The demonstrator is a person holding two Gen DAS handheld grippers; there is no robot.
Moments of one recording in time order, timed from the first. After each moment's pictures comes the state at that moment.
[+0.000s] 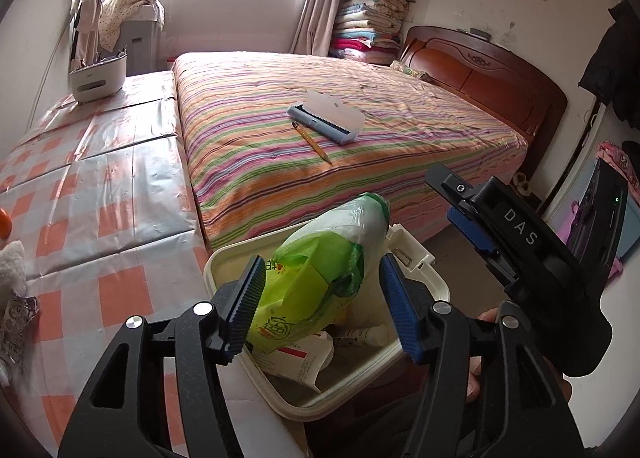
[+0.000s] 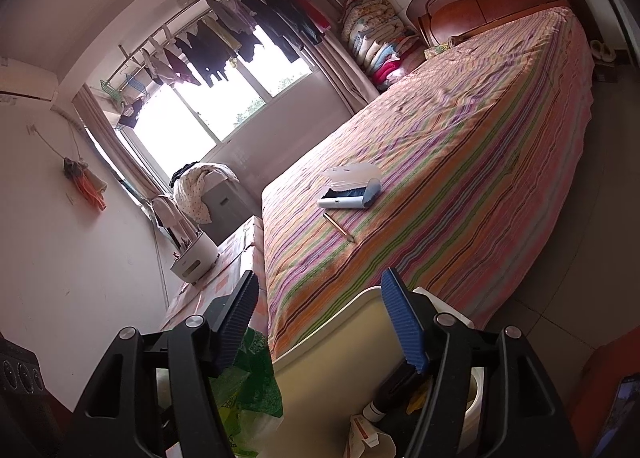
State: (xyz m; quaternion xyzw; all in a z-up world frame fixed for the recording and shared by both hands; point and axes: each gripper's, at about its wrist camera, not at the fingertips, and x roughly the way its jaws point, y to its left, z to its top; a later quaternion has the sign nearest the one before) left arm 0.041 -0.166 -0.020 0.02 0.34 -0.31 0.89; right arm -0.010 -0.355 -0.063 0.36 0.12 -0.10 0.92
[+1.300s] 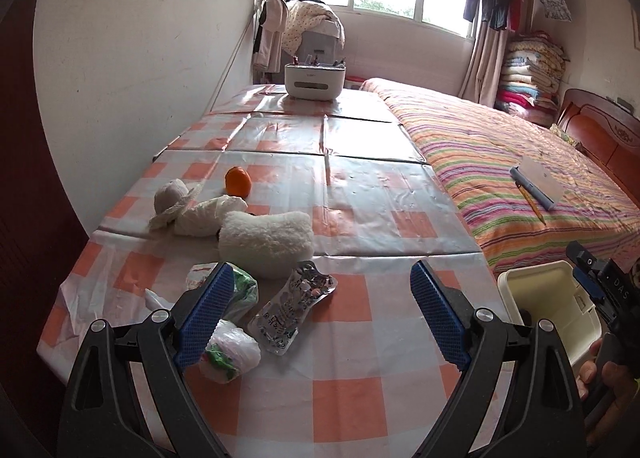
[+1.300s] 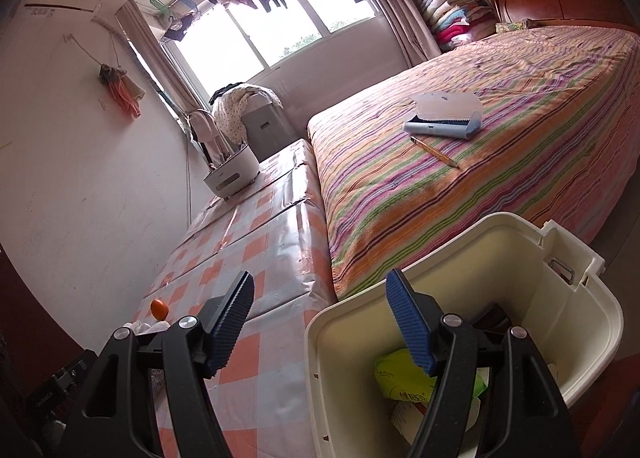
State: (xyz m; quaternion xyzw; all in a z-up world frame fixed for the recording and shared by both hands) left arm 0.058 0.075 -0.006 -0.03 0.32 -0.01 0.95; right arm 0.048 -0.243 -0.065 0.27 0.22 0.01 0.94
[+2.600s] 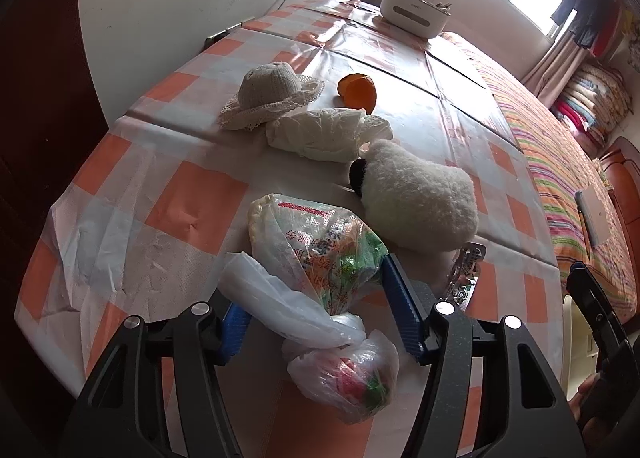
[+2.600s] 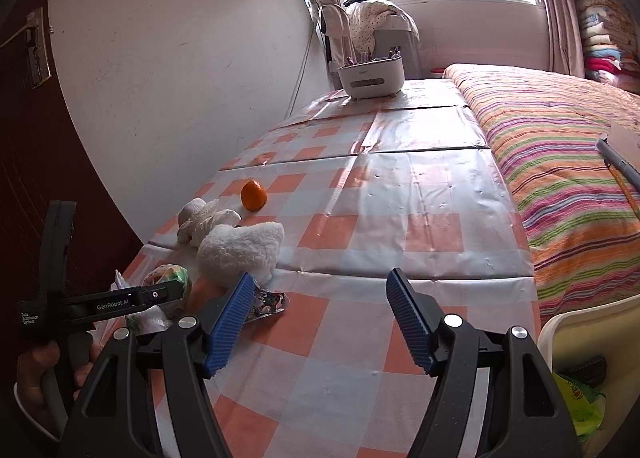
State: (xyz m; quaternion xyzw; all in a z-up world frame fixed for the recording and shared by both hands) left arm 0.112 0.190 -0.076 -0.16 0.46 0.04 0.88; right arm 0.125 -0.051 -0.055 0.08 0.32 0.22 0.92
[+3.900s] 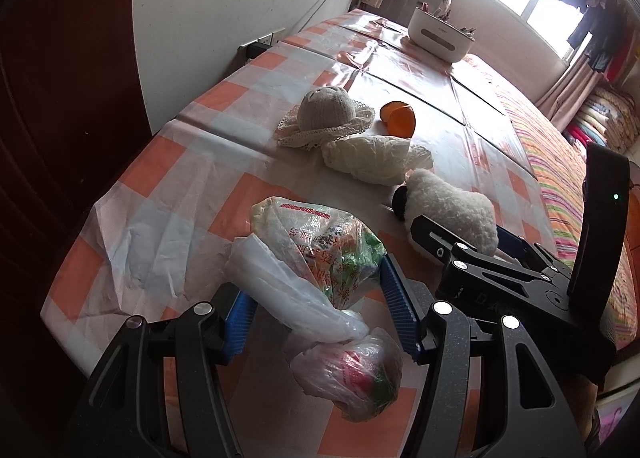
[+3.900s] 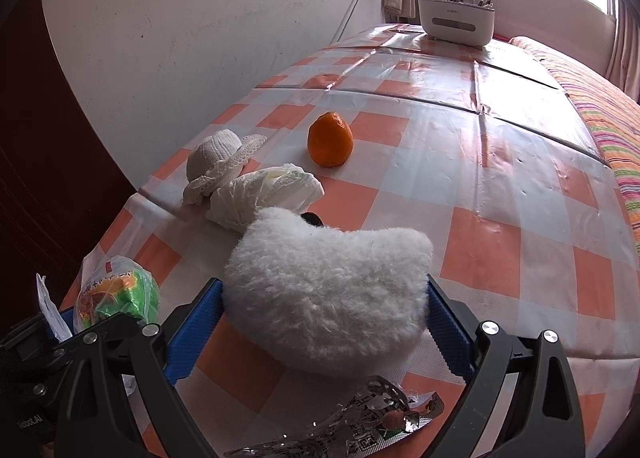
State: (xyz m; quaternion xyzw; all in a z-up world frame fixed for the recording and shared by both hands) left arm 0.099 0.224 -0.066 -0.17 0.44 0.07 0.88; right arm 0.207 0.084 -0.096 -0.01 0.43 0.25 0.87
